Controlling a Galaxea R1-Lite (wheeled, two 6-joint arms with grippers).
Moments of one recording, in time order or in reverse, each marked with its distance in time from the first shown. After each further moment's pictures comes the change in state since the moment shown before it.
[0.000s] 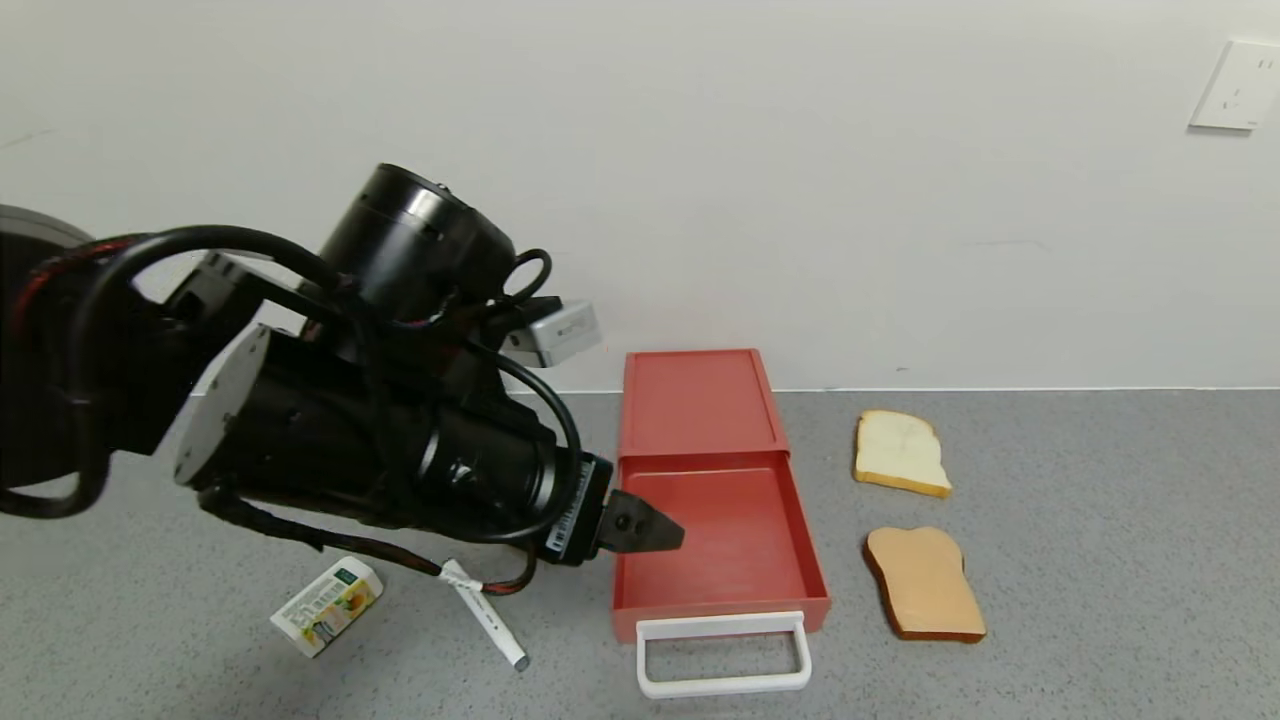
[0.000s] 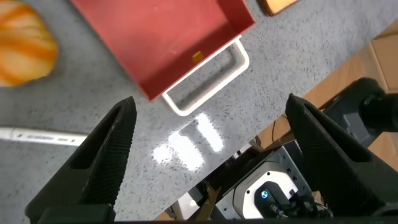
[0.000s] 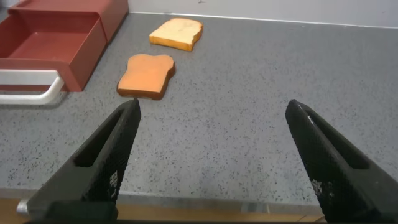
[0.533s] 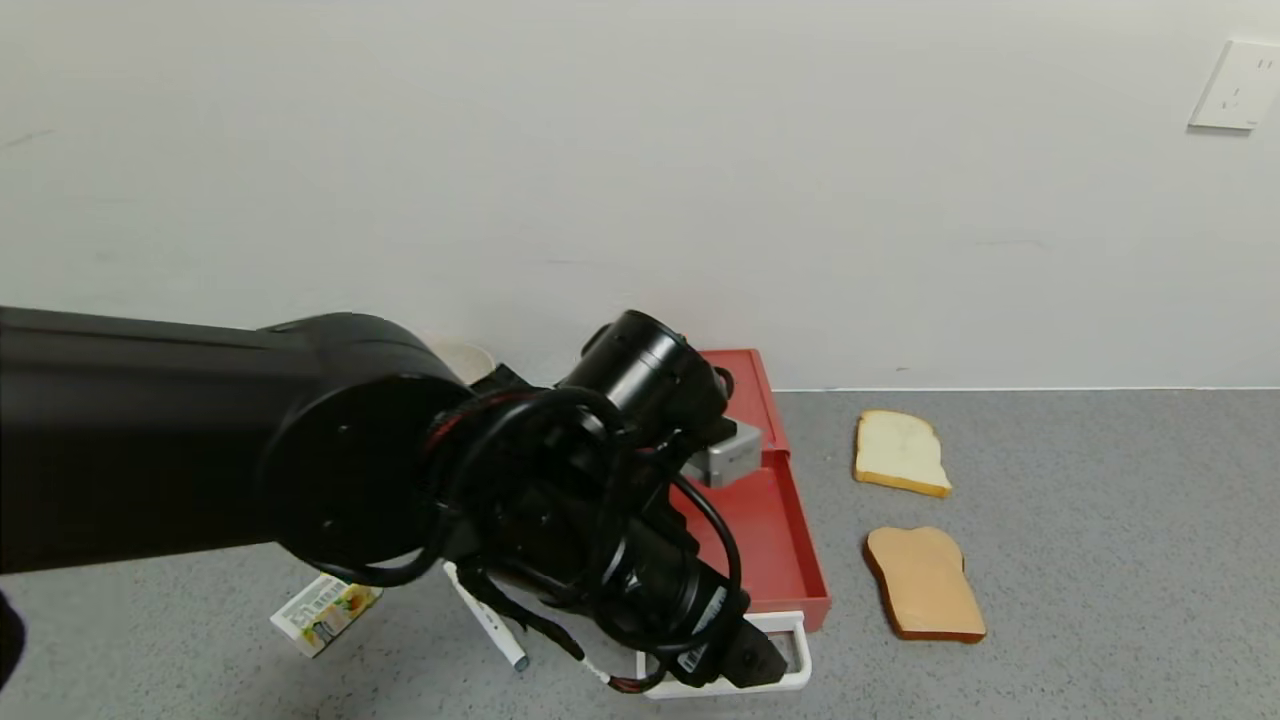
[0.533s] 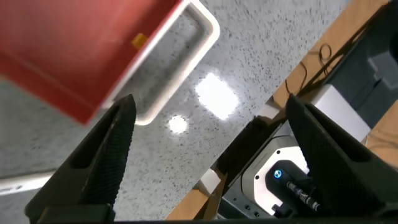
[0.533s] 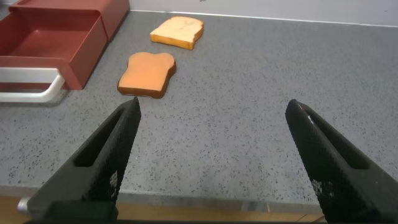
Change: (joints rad) left arm -0.169 0.202 -0.051 0.004 -0.006 0.114; right arm 0.000 0.000 -0.001 0.009 0.000 -0.001
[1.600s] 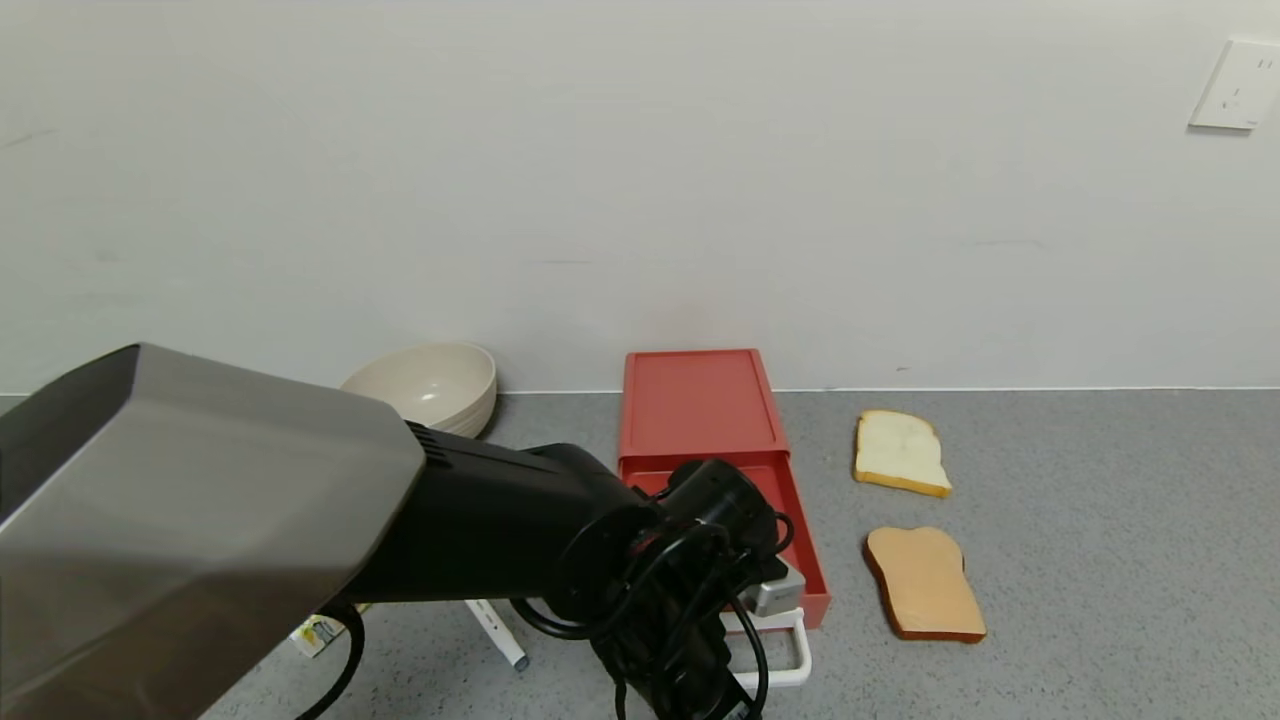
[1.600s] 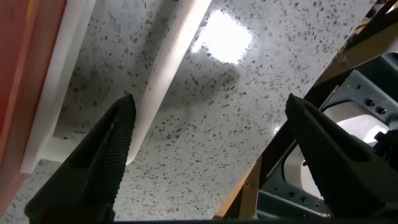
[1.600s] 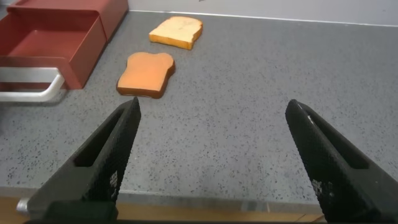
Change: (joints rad) left arm -0.027 0.272 0.027 -0.003 -0.049 0.226; right arm 0.000 0.000 0.000 0.000 0.000 0.001
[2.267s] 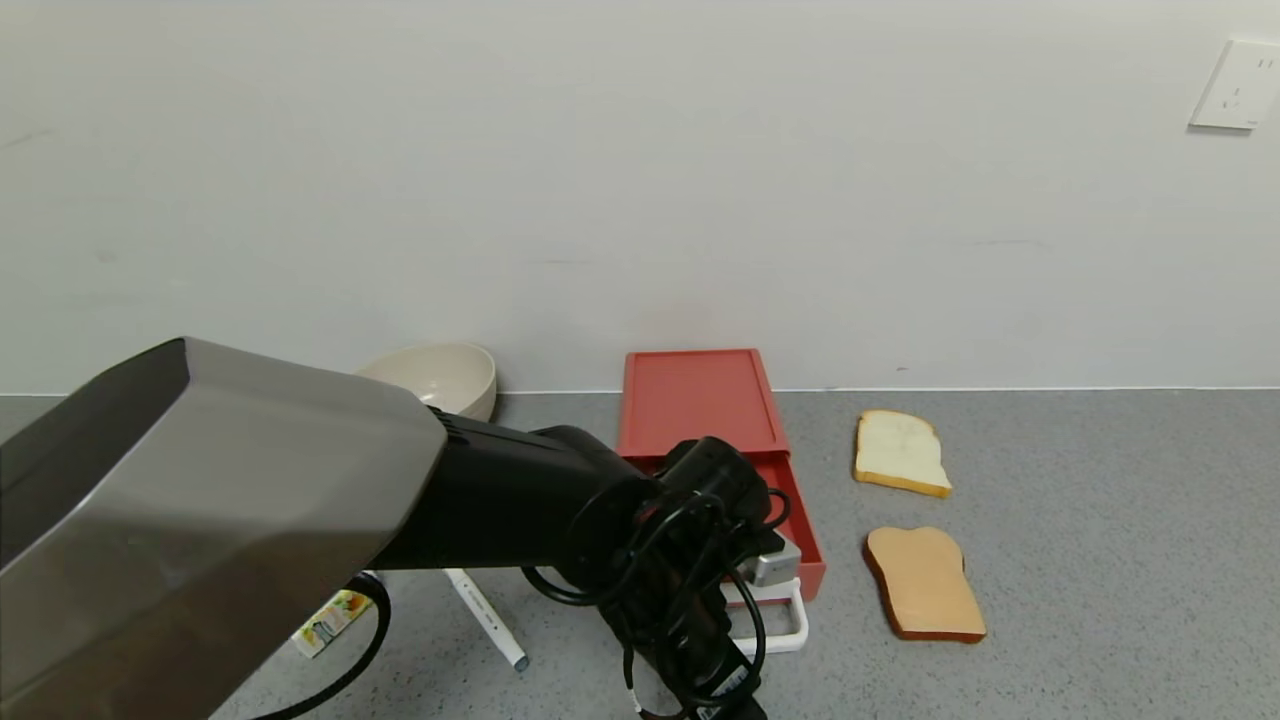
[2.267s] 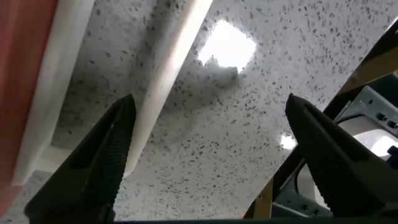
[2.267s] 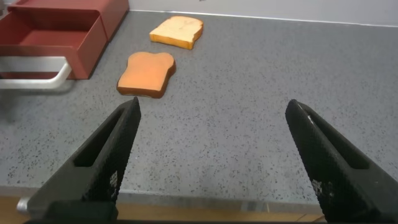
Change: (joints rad) left arm 0.035 0.037 -0.065 -0.003 -0.001 0.036; right arm 0.001 0.000 0.000 0.000 0.000 -0.002
